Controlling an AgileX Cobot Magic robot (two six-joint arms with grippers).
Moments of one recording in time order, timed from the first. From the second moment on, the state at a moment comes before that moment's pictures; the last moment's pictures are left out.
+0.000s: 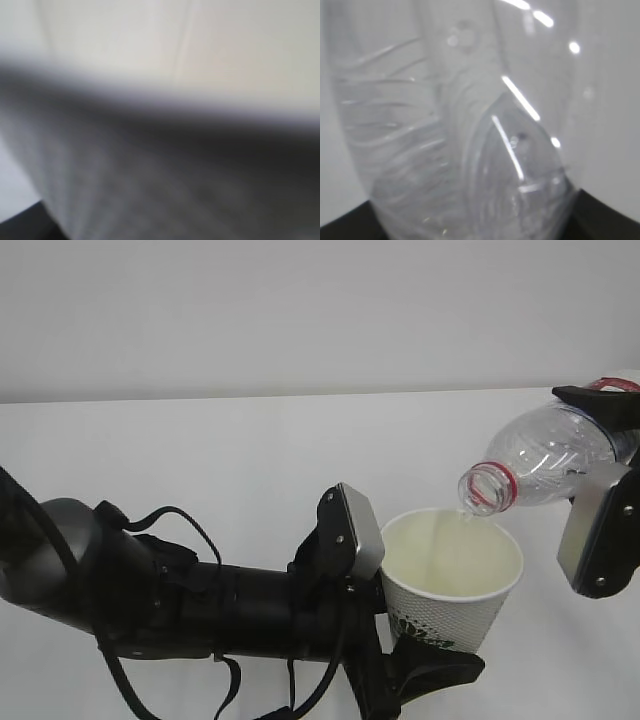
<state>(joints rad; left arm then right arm) -0.80 2.09 -0.85 0.84 -1.00 -0.49 0.20 1.25 -0.33 -0.22 -0.69 -1.32</state>
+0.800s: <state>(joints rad) -0.80 2.09 -0.85 0.84 -1.00 -0.49 0.20 1.25 -0.33 -0.22 -0.70 -1.32</state>
